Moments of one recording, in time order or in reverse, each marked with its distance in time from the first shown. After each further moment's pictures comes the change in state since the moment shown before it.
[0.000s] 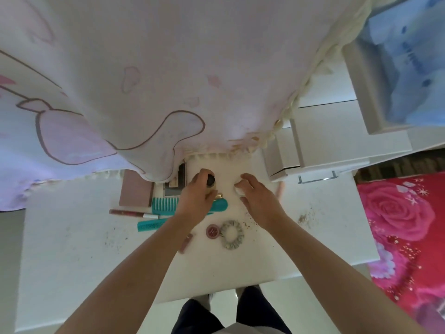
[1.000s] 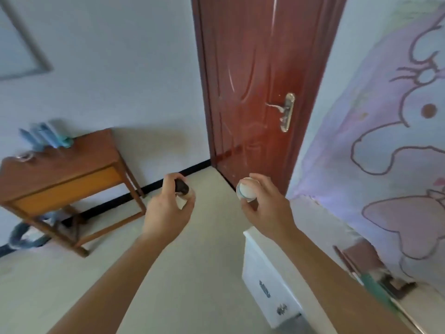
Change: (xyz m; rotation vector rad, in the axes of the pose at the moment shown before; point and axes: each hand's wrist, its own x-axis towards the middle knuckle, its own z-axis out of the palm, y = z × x) left_hand -0.599 -0.111 -0.235 0.030 1.365 -0.617; right_hand -0.163 -0.524 0.066 0.200 0.174 -1.252
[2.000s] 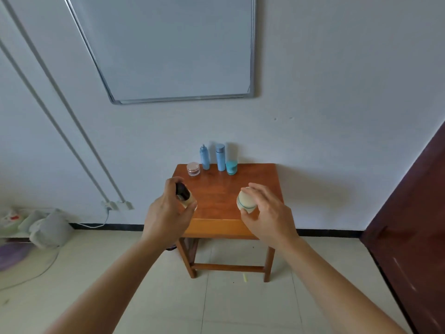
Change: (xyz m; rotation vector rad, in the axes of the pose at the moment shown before) left_hand 0.226 -0.471 -0.371 0.346 0.363 -0.436; right_hand 0.368 -0.393 0.508 0.246 -0.277 -0.445
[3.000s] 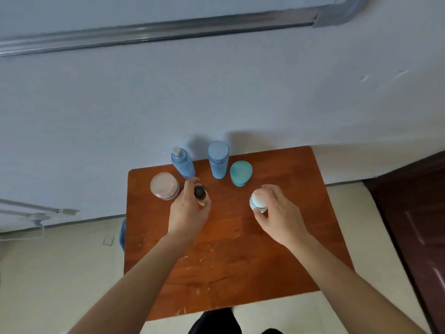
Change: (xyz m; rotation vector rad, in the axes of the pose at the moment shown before) left_hand 0.370 -0.233 0.325 -0.120 -0.432 -0.194; right_hand 0.260 0.214 0.315 -0.136 -0.447 0.411
